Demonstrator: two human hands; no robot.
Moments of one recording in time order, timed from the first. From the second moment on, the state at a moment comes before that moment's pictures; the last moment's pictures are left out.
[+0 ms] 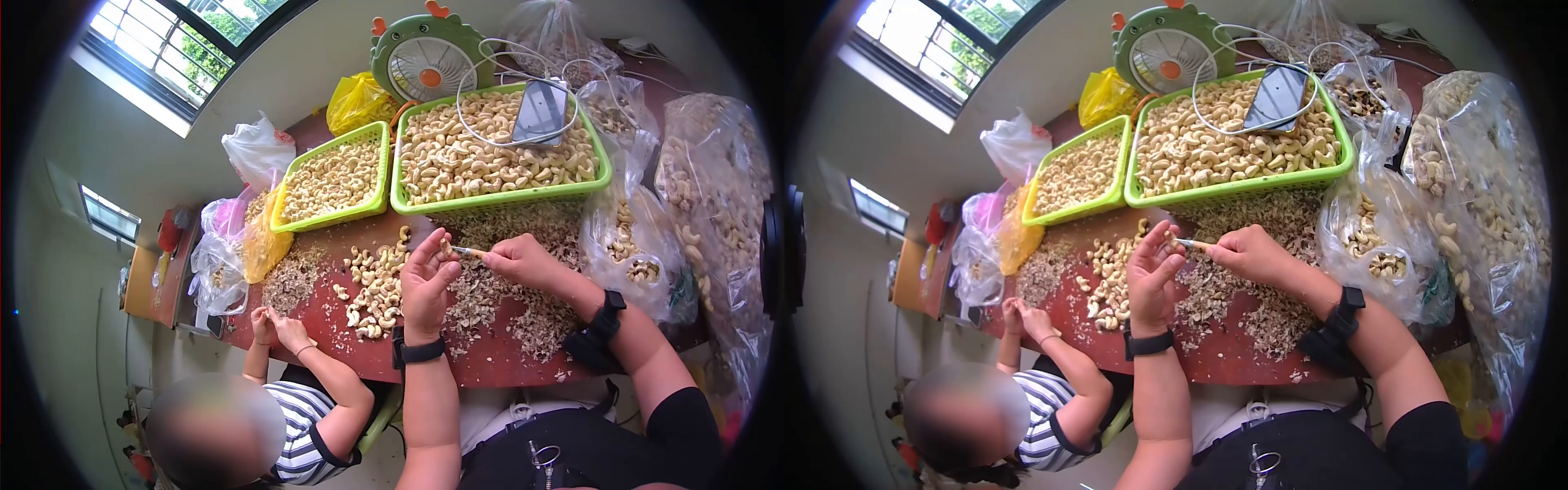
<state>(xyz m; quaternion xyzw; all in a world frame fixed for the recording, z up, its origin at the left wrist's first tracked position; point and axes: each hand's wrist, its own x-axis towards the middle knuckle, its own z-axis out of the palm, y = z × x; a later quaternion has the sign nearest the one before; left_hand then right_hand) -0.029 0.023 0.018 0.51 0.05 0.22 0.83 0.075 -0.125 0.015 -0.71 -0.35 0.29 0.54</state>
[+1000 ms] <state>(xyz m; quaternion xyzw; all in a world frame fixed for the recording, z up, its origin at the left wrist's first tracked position) -0.025 0.021 0.011 0.66 0.04 0.24 0.71 0.073 -0.122 0.013 -0.74 -0.37 0.29 0.48</state>
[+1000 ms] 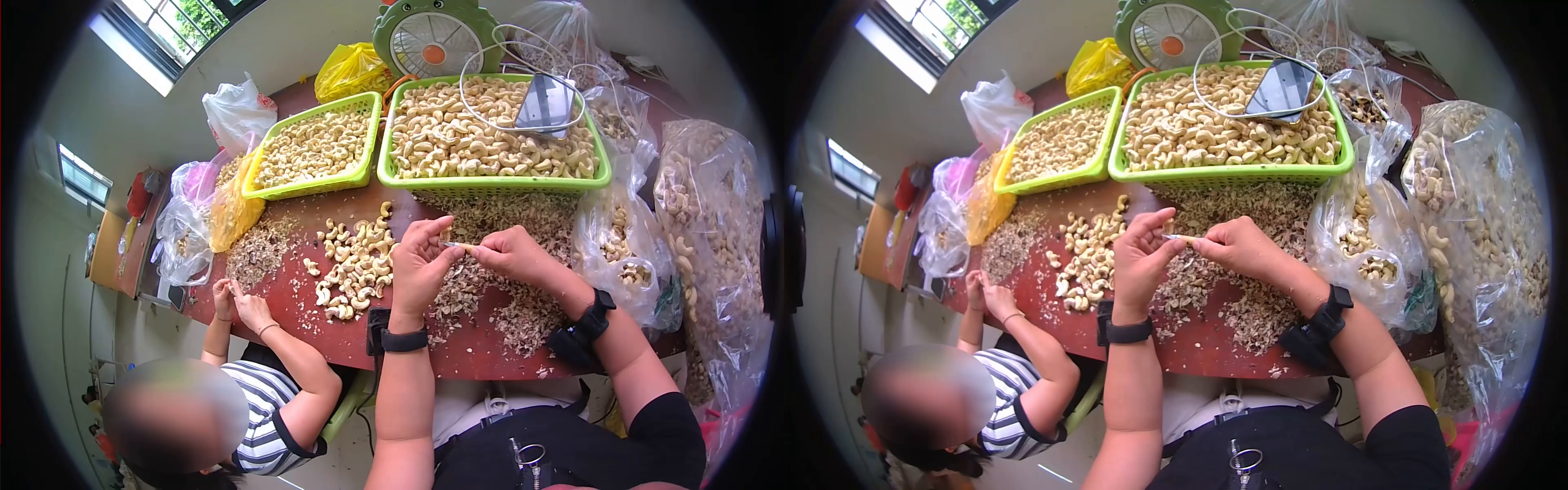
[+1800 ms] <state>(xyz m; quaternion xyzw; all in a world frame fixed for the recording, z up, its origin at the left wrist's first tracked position) -0.027 0.025 0.011 0.61 0.05 0.23 0.75 0.074 -0.122 0.012 -0.74 -0.34 0.31 0.50</state>
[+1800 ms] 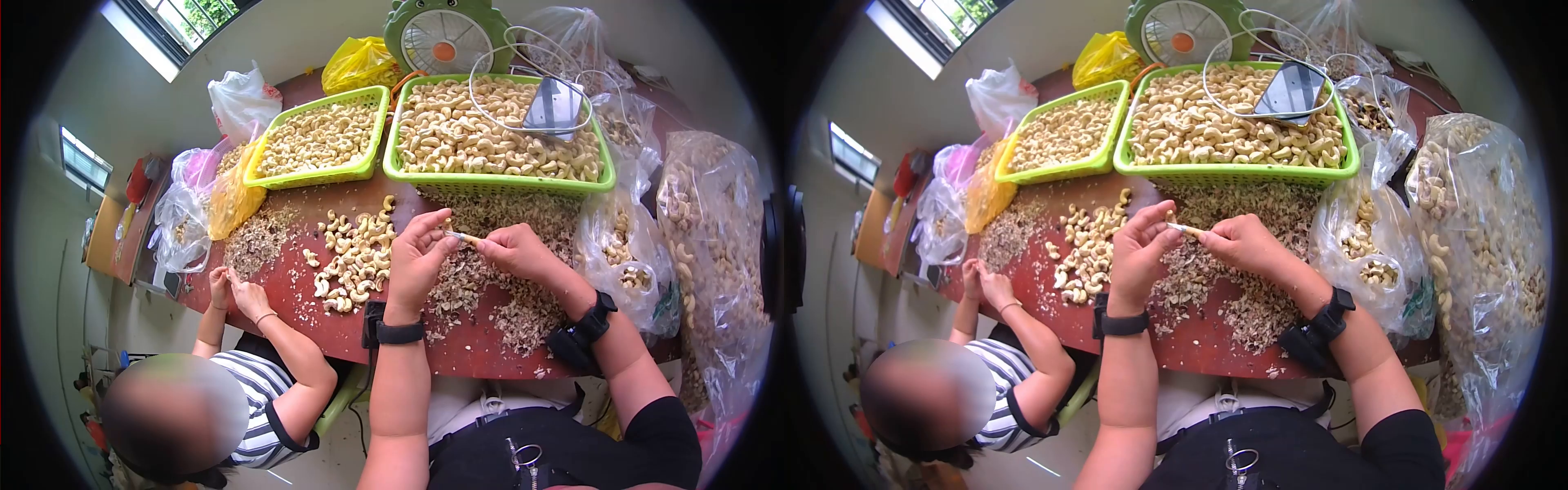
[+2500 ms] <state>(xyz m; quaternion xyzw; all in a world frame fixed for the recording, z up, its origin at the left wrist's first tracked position) -0.031 0.030 0.013 0.48 0.05 0.16 0.86 0.076 -0.124 0.019 -0.71 -0.34 0.32 0.53</state>
